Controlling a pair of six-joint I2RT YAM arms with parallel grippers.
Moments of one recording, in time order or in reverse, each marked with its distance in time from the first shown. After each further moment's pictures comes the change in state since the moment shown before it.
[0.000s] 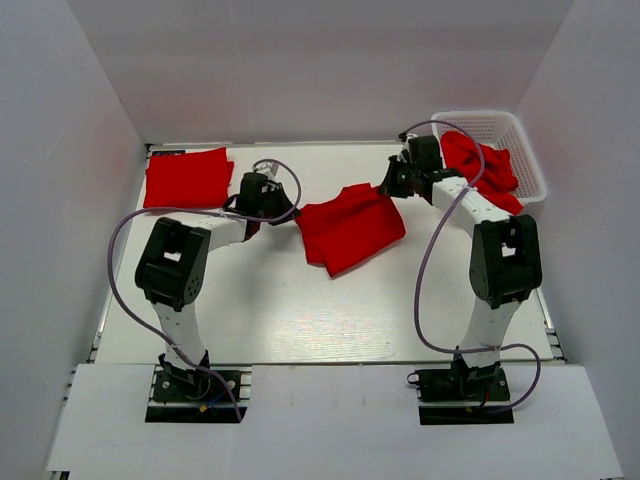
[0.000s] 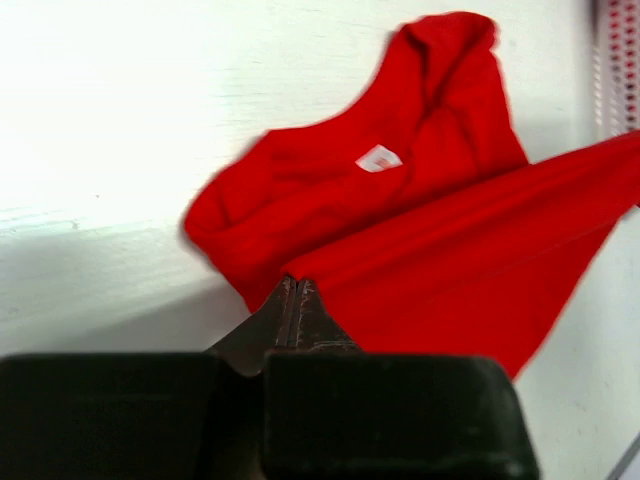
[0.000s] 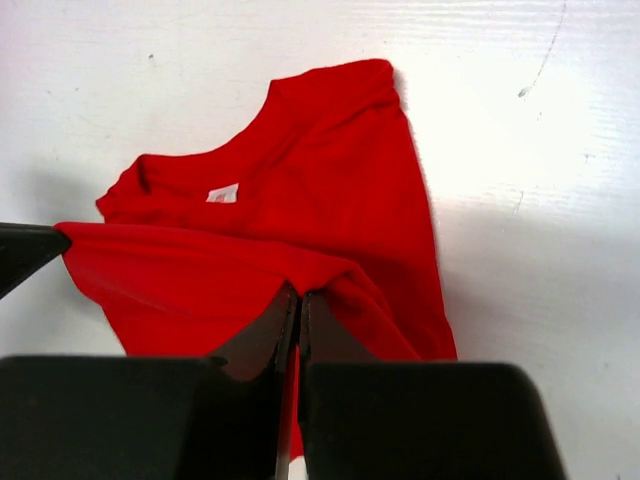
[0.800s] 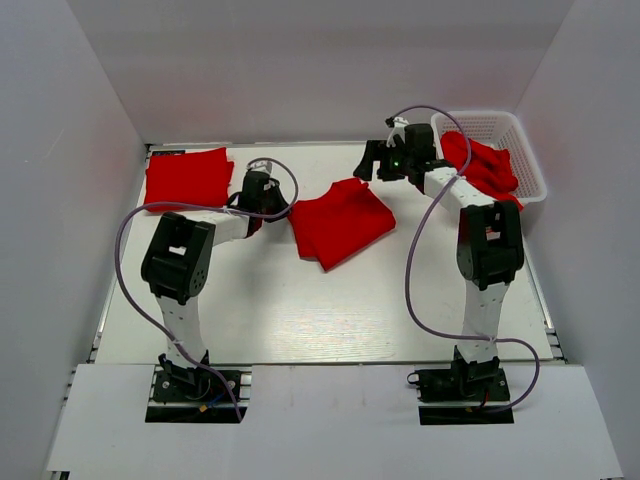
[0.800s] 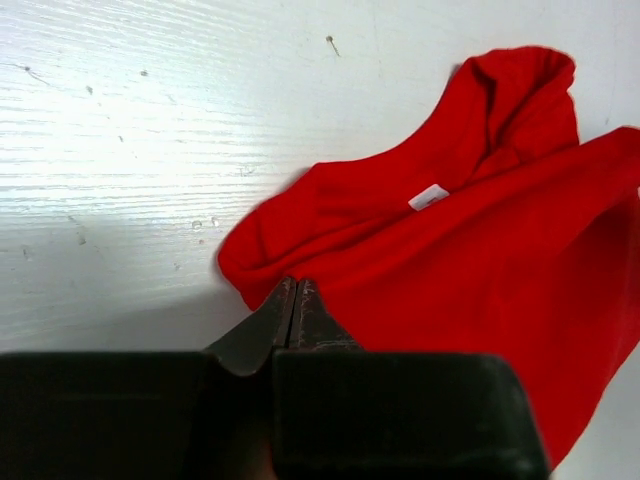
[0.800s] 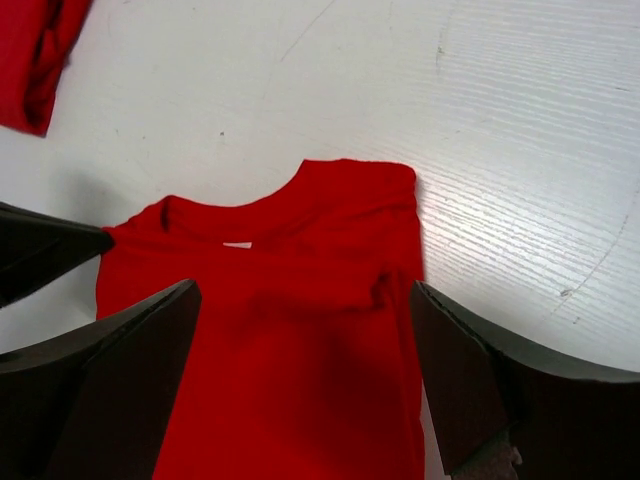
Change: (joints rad) left arm 0.008 0.089 0.059 -0.008 -0.175 -0.011; right arm -0.014 0.211 0.186 0.190 -0.193 -0.115
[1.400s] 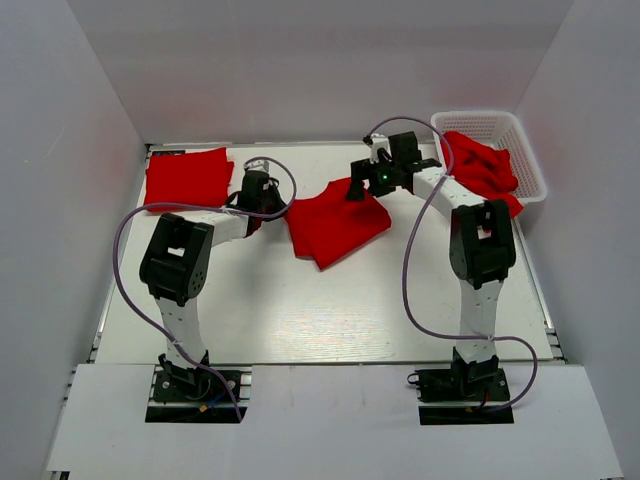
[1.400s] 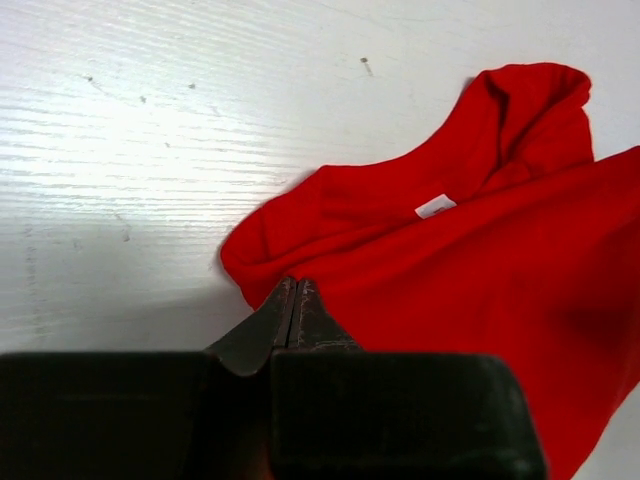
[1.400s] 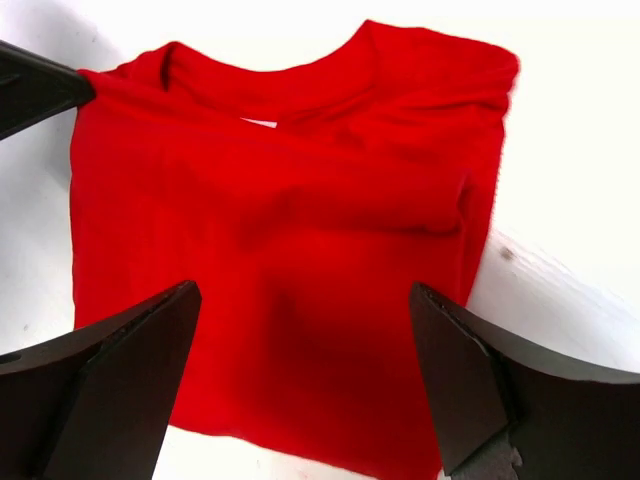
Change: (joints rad) left arm 0.000 -0.018 0.000 -0.017 -0.067 0.001; right arm 0.057 0.022 0.034 -0.249 -0.068 -0.211
